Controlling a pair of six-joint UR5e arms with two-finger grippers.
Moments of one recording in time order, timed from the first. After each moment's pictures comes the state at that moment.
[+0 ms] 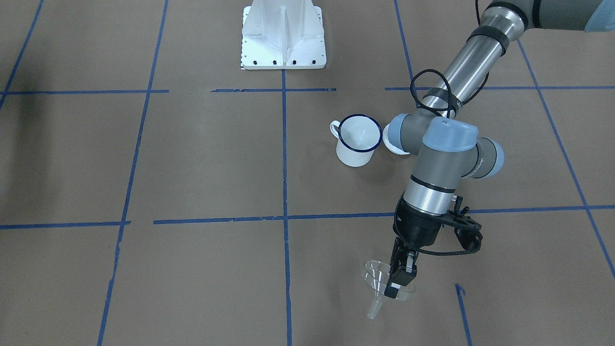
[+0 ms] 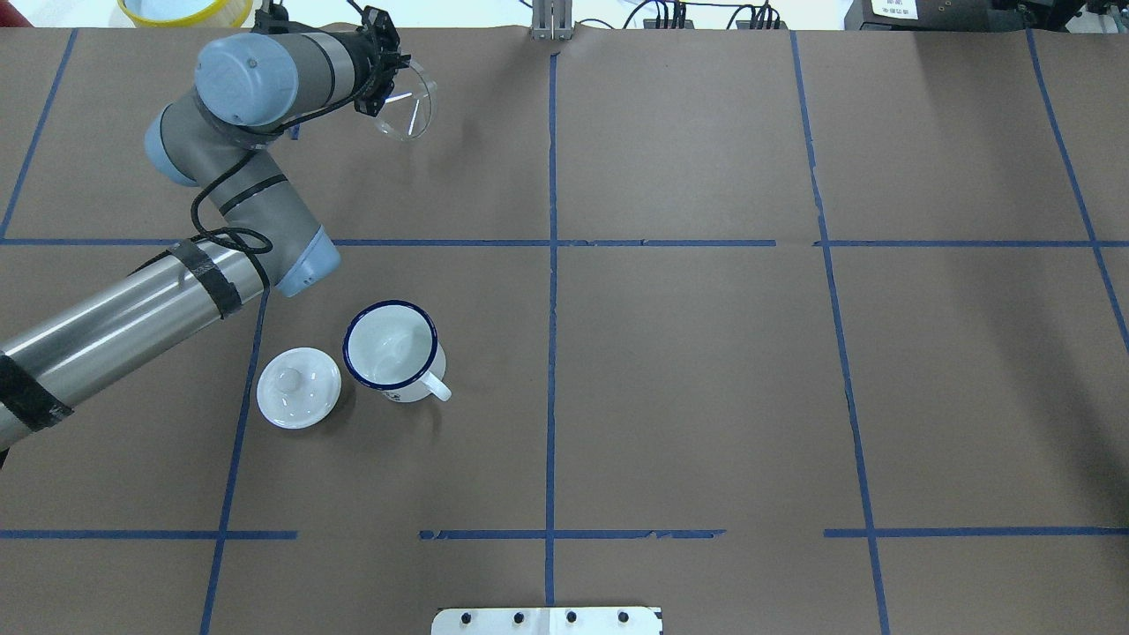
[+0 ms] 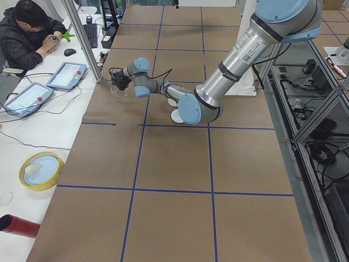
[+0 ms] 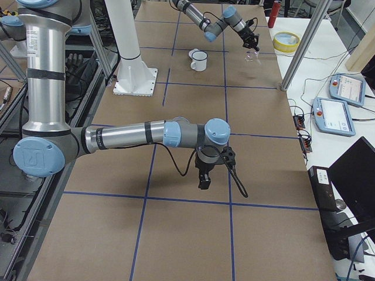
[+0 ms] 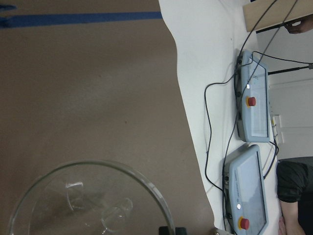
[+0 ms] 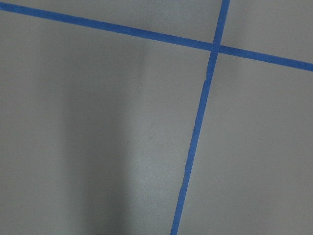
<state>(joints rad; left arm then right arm) -0.85 -2.35 -1.13 -2.56 -1.58 -2.29 1.45 -1.63 1.79 -1.79 2.31 -0.13</state>
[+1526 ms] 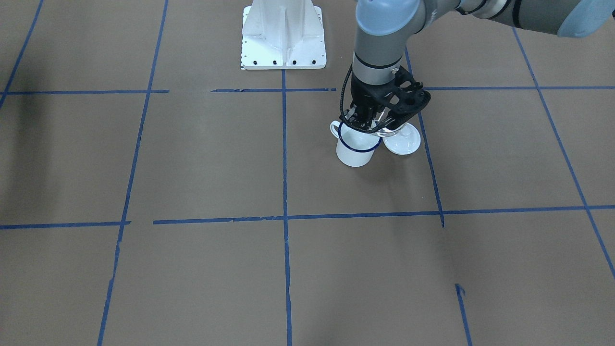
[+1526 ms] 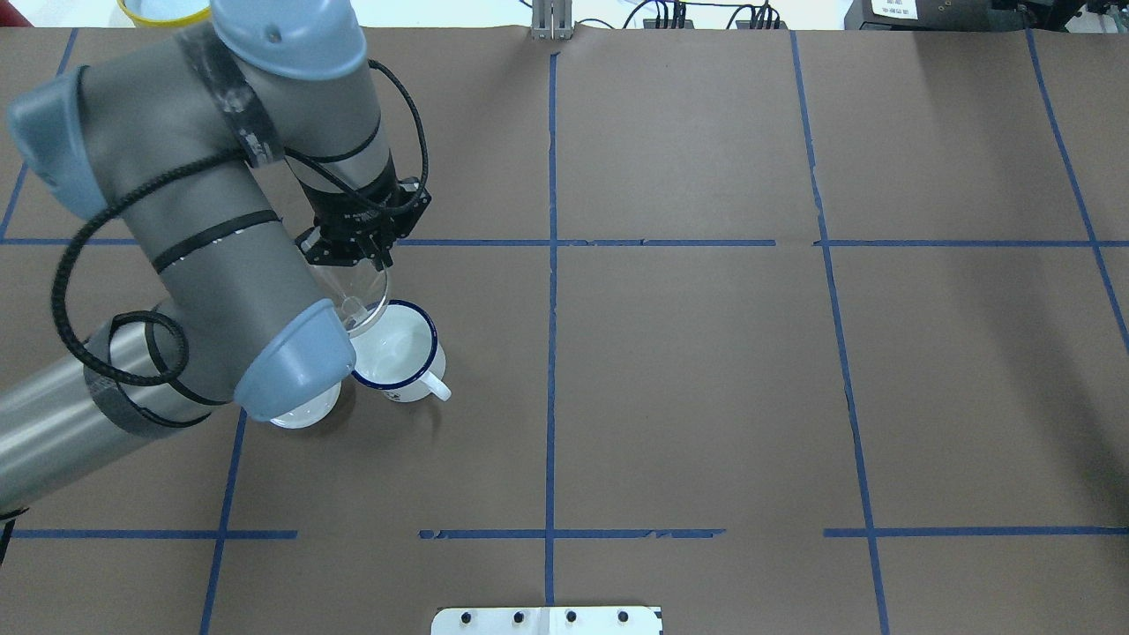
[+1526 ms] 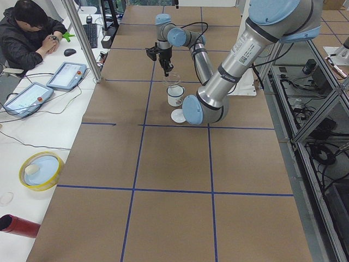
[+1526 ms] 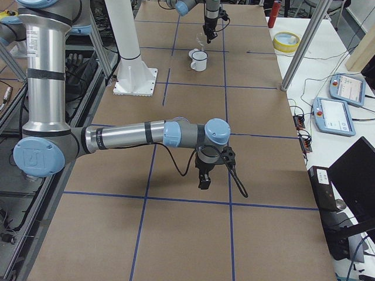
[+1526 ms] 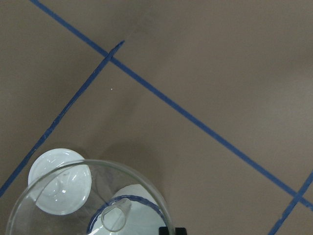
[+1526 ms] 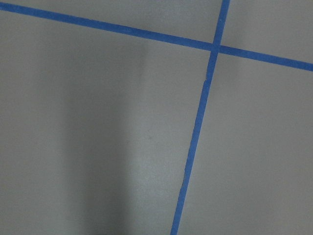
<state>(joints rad) -0.70 -2.34 -1.82 -1.10 -2.02 -1.59 1.45 -1.63 1.79 -1.79 2.31 -0.13</state>
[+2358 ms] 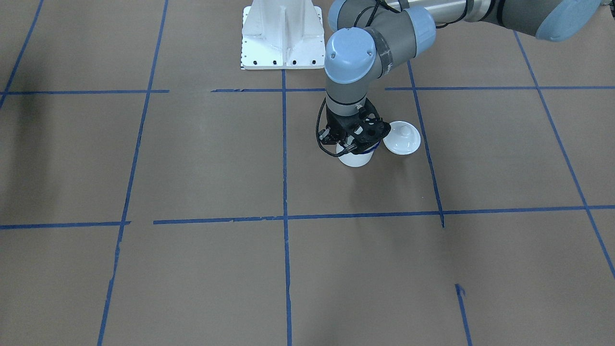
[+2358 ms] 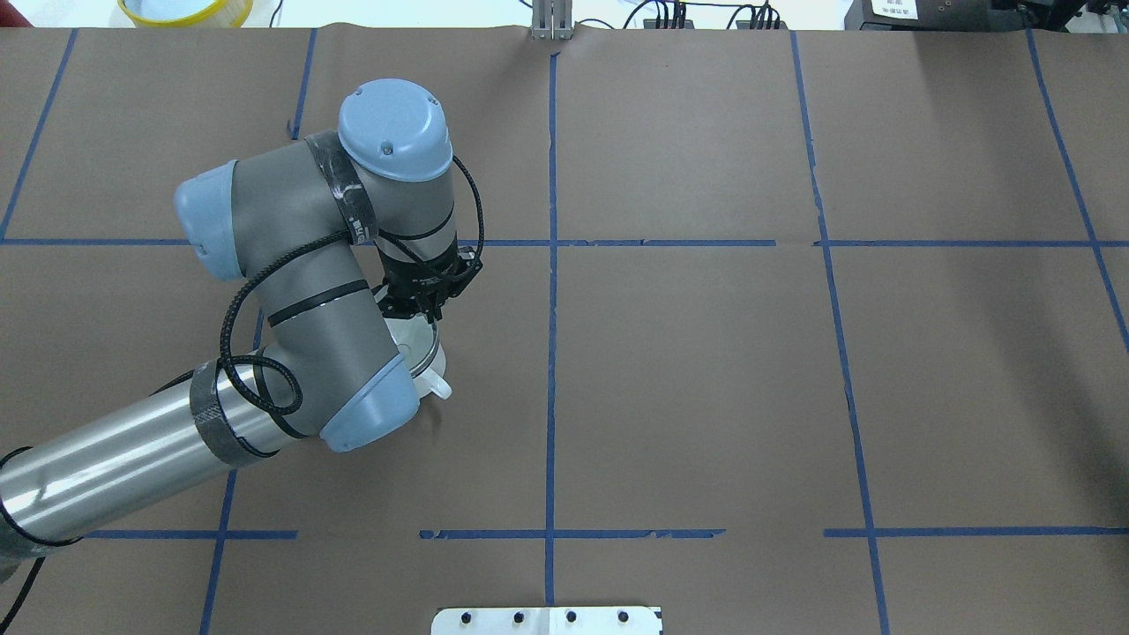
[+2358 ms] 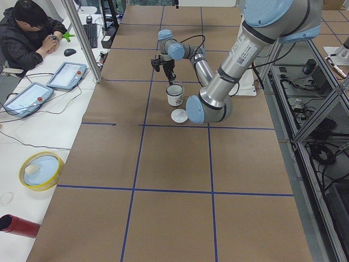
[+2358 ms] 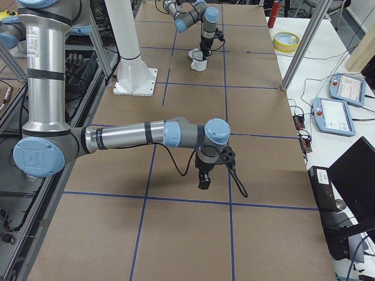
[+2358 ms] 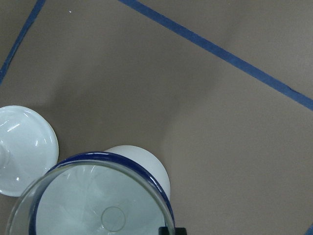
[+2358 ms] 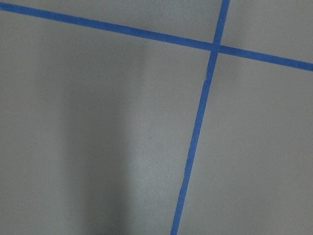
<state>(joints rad) -0.62 -2.33 -1.66 -1.29 -2.01 -1.59 1.45 -1.63 1.79 -1.79 2.31 -0.13</state>
